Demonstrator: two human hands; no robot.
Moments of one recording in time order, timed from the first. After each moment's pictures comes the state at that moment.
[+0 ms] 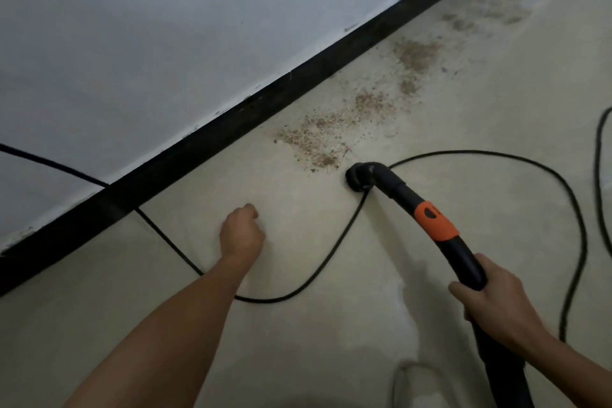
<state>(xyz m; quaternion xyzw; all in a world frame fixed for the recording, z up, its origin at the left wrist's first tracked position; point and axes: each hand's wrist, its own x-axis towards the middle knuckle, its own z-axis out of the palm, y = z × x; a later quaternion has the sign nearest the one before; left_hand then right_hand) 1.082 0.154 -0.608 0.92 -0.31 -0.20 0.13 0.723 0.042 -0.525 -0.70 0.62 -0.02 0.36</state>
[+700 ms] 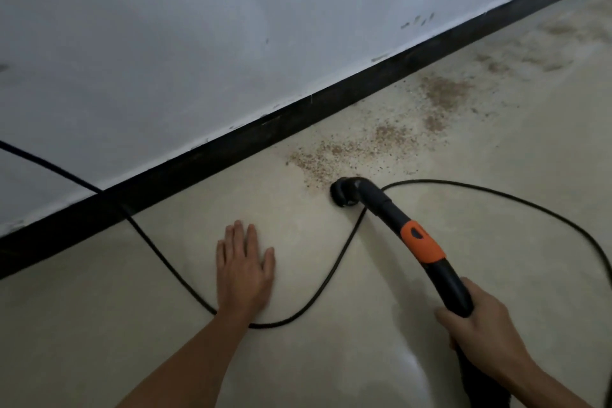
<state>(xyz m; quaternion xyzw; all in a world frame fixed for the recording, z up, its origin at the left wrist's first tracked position) 1.058 0.164 -0.668 0.94 -0.34 -0.05 0.09 0.762 0.002 -0.544 -0.73 0.56 -0.01 0.39</state>
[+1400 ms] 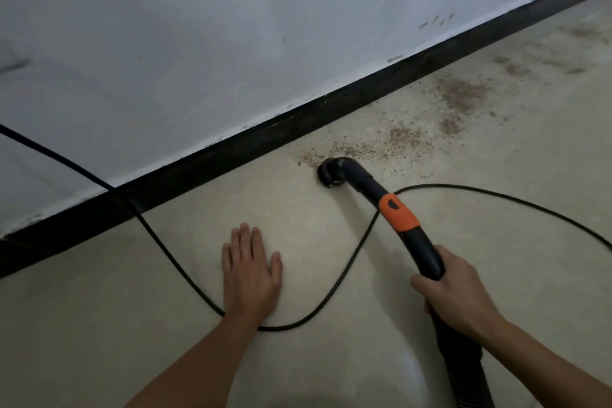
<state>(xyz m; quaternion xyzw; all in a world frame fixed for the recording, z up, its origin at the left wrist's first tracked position) 1.056 0.172 -0.667 0.94 -0.32 -0.05 0.09 0.825 -0.018 -0.552 -0.75 0.51 -0.01 0.41</state>
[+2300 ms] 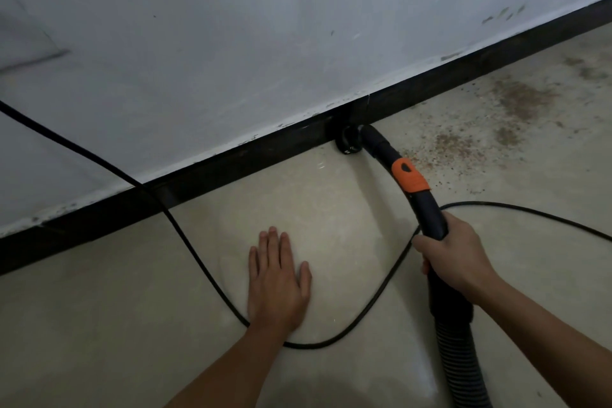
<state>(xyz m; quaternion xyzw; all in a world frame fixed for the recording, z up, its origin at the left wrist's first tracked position) 1.058 0.170 -0.666 0.94 -0.32 -0.04 0.06 0.920 -0.053 -0.567 -0.74 0.50 -0.05 0.44</state>
